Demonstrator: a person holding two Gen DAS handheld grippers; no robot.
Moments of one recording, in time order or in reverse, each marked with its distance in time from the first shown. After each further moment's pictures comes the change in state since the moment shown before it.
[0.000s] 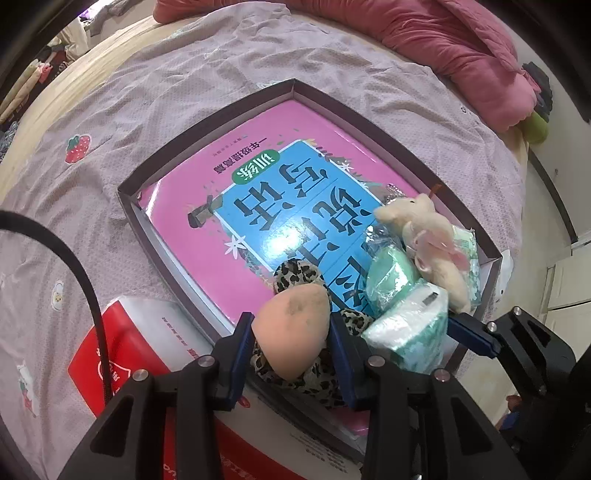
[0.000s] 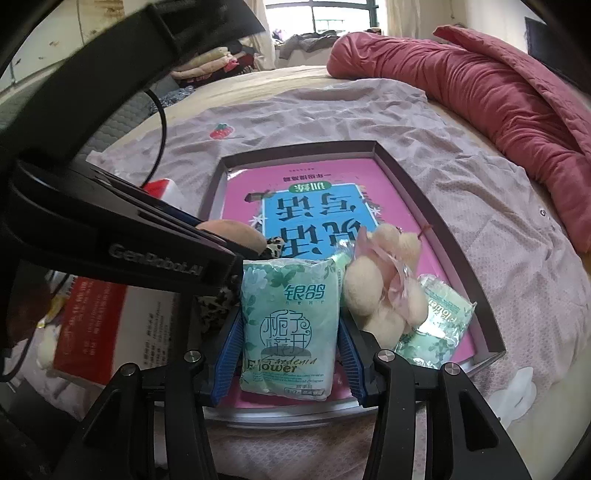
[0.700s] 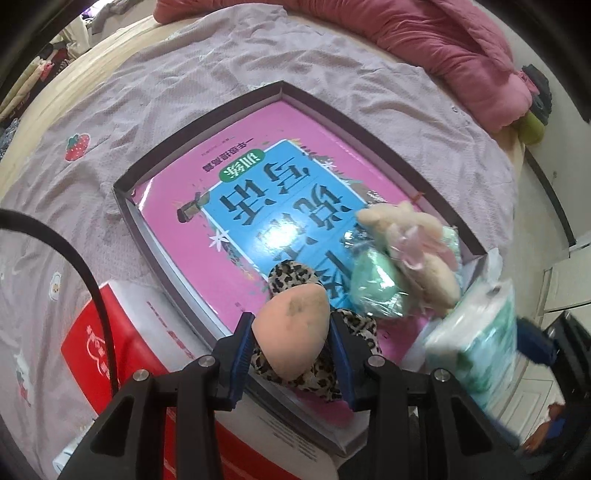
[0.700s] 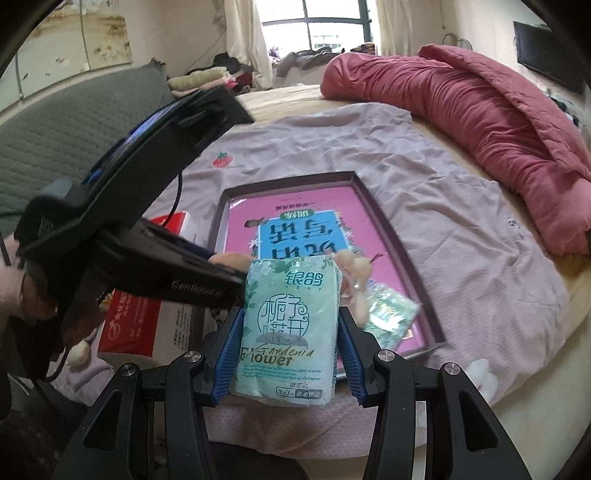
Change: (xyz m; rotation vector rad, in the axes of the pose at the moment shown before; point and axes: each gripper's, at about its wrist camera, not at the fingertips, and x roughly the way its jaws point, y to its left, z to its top) left arm -0.007 -0.013 -0.005 -0.015 0.004 -0.007; right arm -0.066 -0.007 -0.001 0.014 -0.056 0.018
